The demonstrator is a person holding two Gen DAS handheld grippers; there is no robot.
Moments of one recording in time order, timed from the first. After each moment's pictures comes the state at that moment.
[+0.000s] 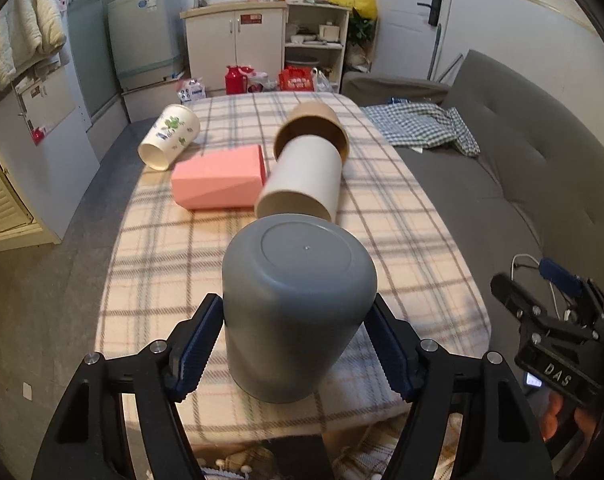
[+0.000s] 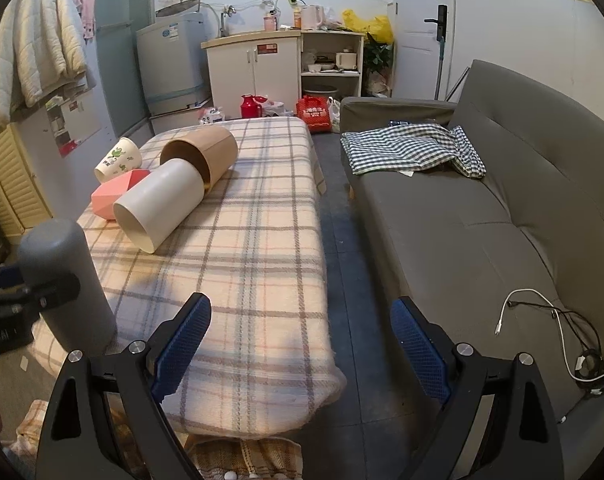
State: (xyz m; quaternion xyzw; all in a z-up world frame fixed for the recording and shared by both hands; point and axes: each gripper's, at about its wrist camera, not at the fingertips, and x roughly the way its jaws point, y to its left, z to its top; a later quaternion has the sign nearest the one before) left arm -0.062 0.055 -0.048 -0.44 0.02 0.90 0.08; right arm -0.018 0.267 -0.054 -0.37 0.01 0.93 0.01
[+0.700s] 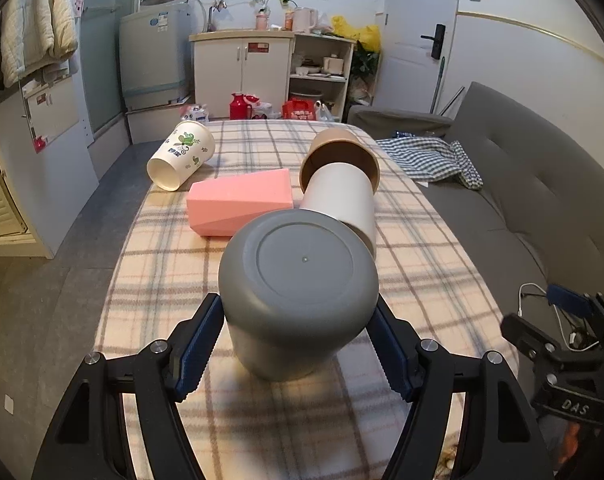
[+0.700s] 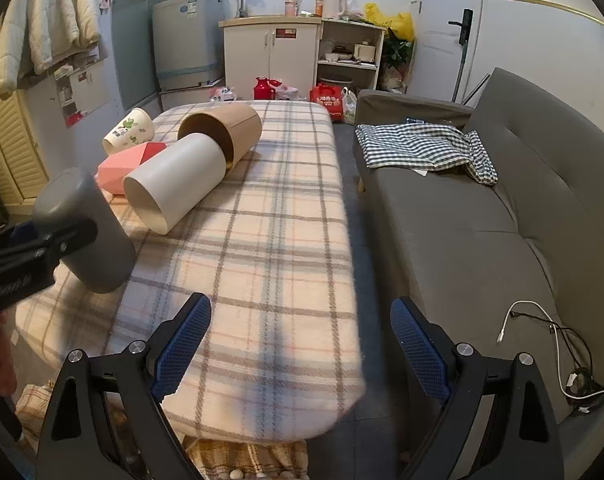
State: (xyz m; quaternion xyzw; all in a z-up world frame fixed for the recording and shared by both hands) left arm -0.077 0.026 -0.070 -0.37 -0.01 0.92 0.09; right arm -0.034 0.234 -0.063 -0.39 -0.03 0.92 -0.01
